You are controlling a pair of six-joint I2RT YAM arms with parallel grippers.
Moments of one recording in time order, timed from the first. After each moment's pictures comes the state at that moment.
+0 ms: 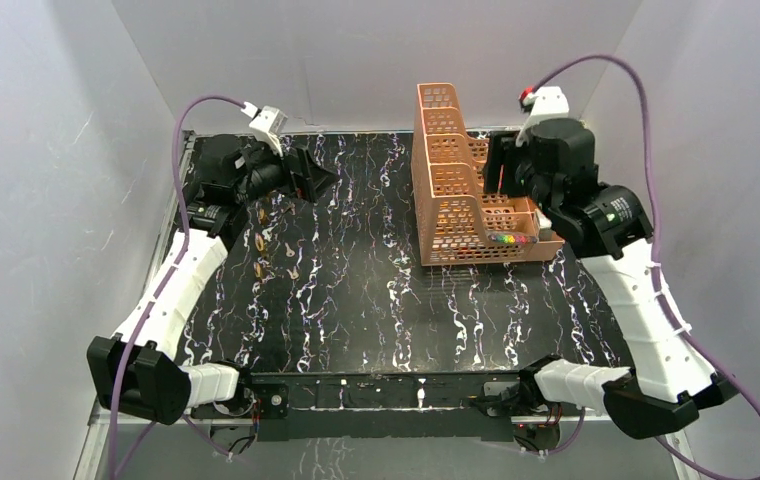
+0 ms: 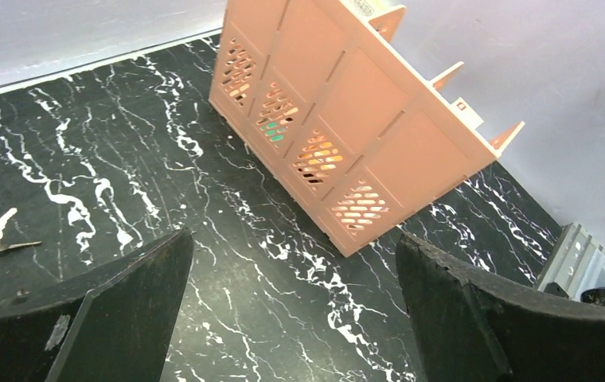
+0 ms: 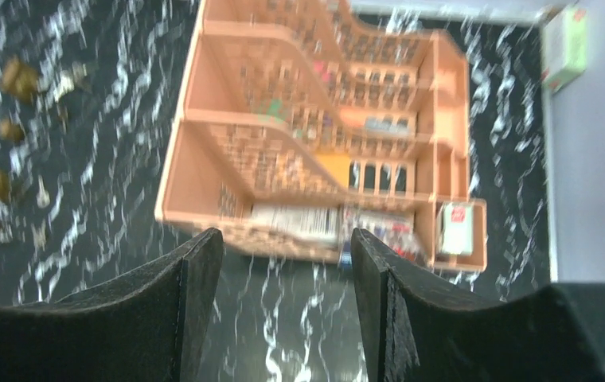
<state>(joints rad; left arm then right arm) -0.22 1.26 1.18 -0.14 0.57 -0.22 0.52 1.23 1.72 -0.89 0.31 0.18</state>
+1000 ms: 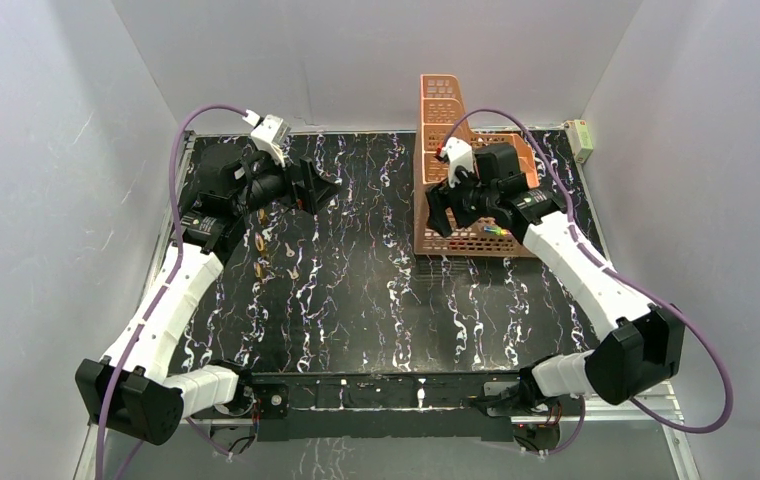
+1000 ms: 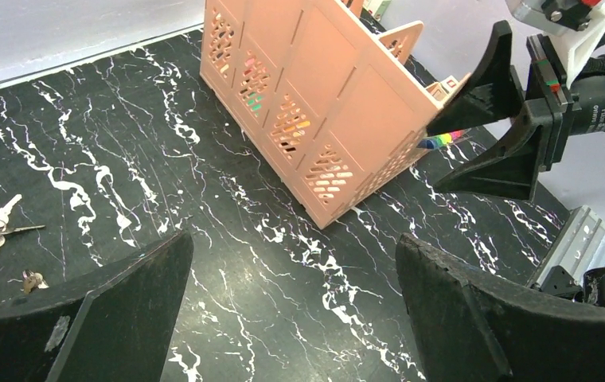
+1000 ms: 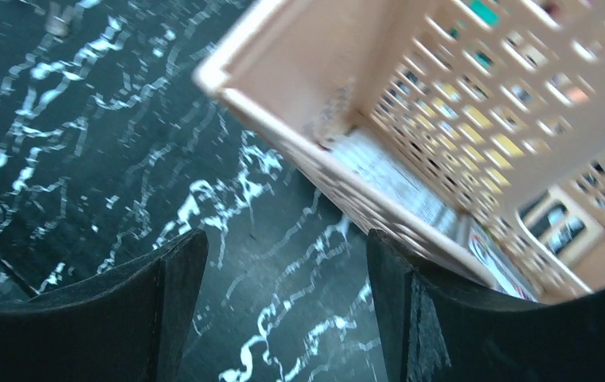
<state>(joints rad) -0.29 1.17 1.17 -0.24 0.49 -0.18 0.46 1.33 1.26 -0.65 -0.24 -0.14</state>
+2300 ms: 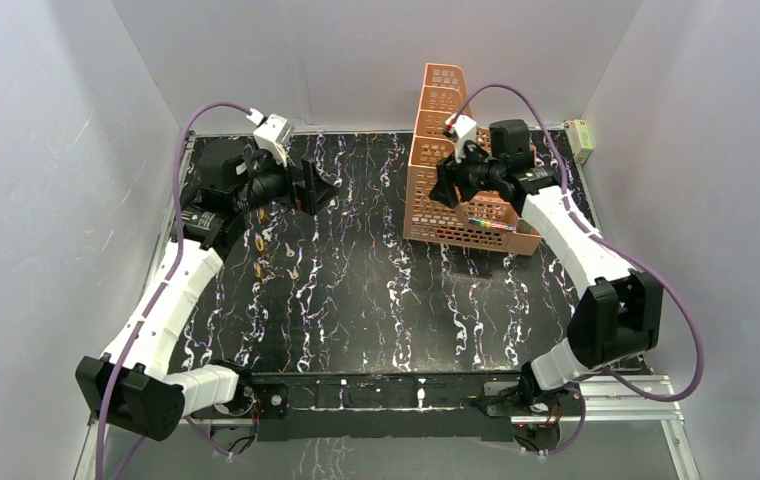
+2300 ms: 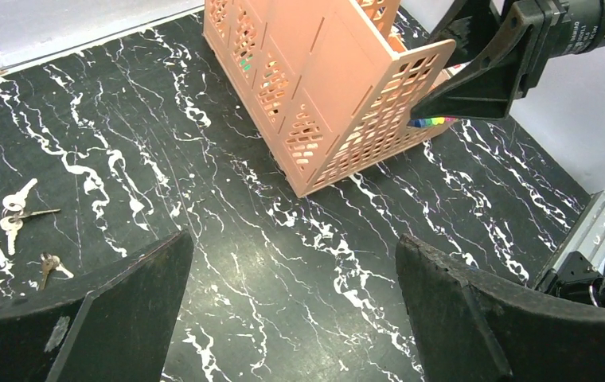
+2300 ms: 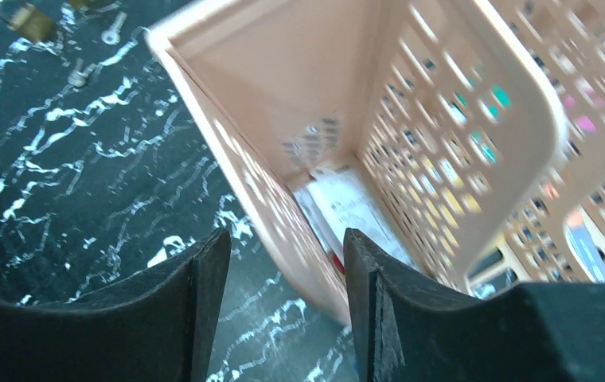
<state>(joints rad) -0.29 1.19 1.22 -0.33 0.48 -0.13 0.30 1.50 1.34 -0.47 -0.56 -0.26</state>
